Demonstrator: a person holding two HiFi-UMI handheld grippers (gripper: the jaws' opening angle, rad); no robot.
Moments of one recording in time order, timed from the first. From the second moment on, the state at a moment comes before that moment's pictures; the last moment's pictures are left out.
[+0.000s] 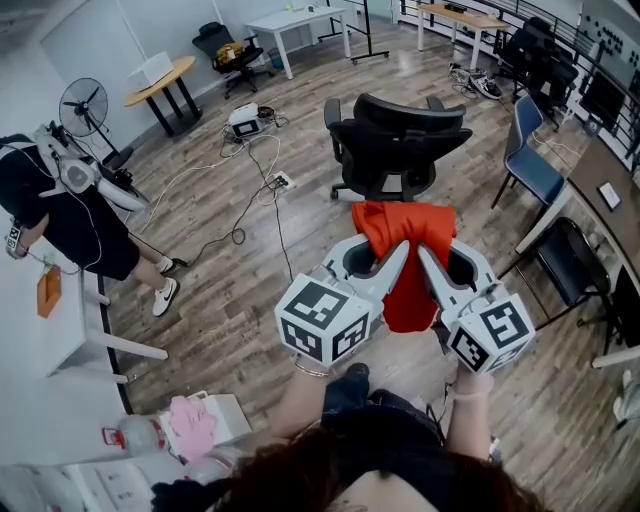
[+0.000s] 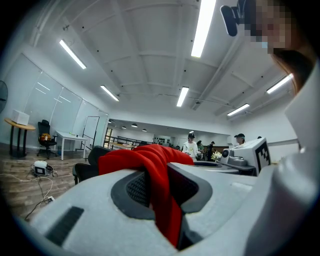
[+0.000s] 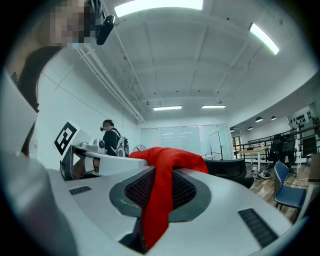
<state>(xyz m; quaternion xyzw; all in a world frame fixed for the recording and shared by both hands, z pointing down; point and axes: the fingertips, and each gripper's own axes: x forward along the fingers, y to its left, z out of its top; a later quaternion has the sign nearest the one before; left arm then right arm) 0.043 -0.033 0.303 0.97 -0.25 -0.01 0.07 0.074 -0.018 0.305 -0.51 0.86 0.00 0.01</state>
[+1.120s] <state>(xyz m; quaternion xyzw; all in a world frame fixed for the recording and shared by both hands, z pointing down) 0.038 0.003 0.286 0.97 -0.25 -0.03 0.06 0.071 0.017 0.288 -0.51 0.86 0.02 0.02</state>
